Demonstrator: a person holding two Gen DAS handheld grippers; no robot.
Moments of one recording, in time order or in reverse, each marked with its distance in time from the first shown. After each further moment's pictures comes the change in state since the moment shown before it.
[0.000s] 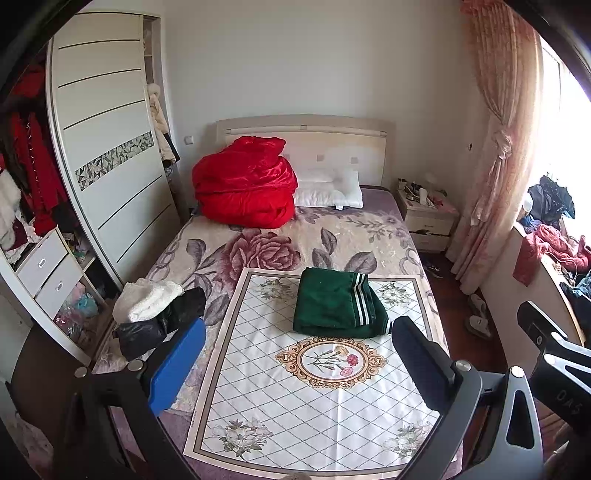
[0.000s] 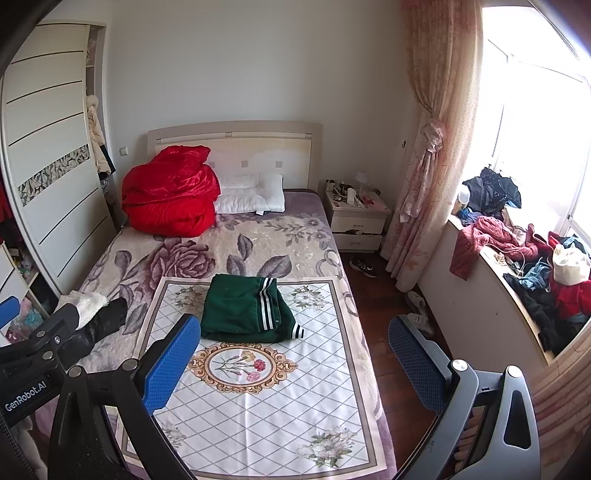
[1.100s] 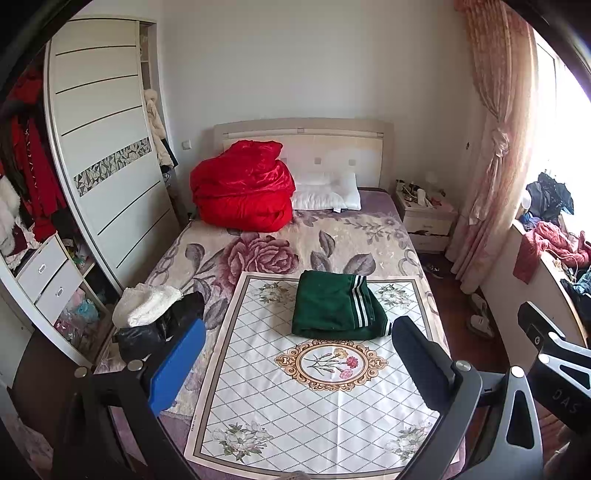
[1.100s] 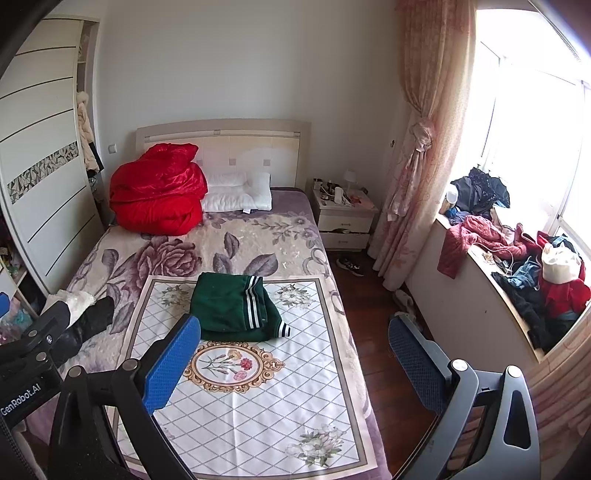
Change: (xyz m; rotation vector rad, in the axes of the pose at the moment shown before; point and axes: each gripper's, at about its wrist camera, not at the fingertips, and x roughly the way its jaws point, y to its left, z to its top) left arm 0.005 -0.010 0.002 0.024 -0.012 -0.006; right arm 0.021 -0.010 0.000 -0.018 -0.001 -0.033
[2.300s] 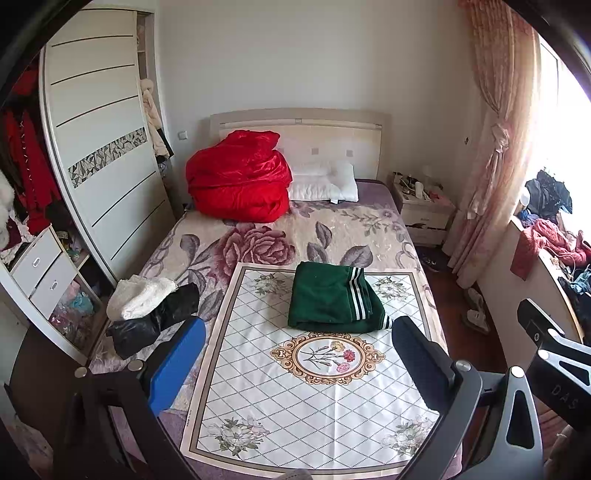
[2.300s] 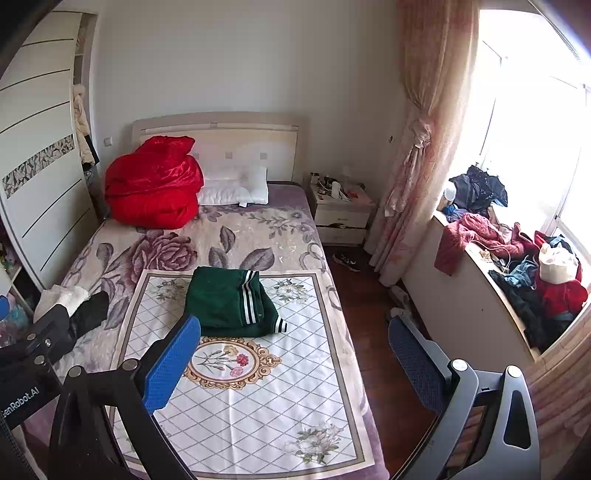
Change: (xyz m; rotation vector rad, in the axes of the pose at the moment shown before) left arm 0.011 0.008 -0.001 -0.010 0.035 -0.018; right arm 0.003 0.007 0.008 -0.012 0.018 -0.013
